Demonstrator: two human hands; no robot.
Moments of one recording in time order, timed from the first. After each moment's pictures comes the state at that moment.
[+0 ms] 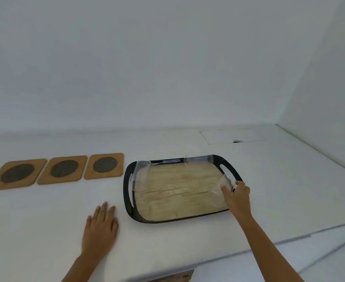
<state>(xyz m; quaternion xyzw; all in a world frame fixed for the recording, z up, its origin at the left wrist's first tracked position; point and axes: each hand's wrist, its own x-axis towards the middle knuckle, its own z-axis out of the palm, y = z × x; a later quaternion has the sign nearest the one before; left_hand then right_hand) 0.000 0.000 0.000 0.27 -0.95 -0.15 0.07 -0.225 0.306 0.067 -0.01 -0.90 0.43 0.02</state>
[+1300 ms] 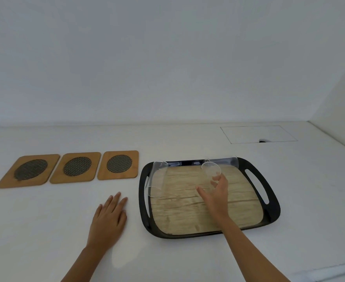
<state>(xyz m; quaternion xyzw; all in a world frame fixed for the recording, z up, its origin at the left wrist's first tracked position) -0.035 -0.069 -0.019 0.25 -0.95 -0.16 0.07 -0.252 0.179 0.010 0.13 -0.81 0.57 0.03</state>
